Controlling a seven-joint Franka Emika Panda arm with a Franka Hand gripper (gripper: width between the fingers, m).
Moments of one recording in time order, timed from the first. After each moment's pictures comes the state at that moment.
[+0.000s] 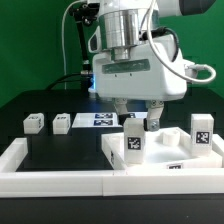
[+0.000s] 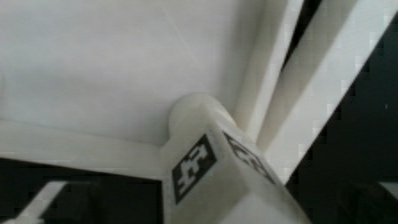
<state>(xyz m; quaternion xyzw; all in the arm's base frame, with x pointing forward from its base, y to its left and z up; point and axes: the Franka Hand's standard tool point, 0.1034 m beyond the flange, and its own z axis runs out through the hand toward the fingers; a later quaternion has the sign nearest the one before) 0.609 0.000 0.082 -0.88 0.47 -0.06 0.07</state>
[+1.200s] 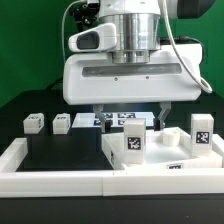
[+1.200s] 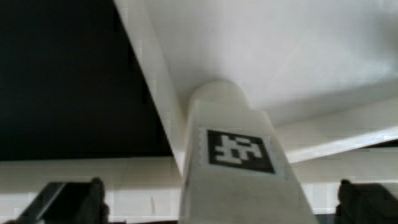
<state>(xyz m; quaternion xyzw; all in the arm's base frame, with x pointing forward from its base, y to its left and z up) 0.611 -0.007 0.077 -1.00 0.03 -0.06 0.01</state>
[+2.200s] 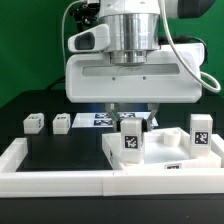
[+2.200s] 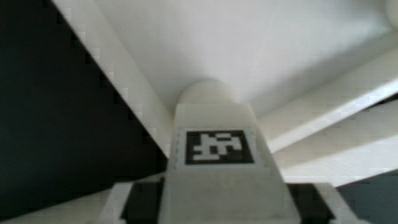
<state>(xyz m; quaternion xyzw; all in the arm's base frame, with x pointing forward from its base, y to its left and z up) 0.611 -0.007 0.077 -0.98 0.18 -0.05 0.02</state>
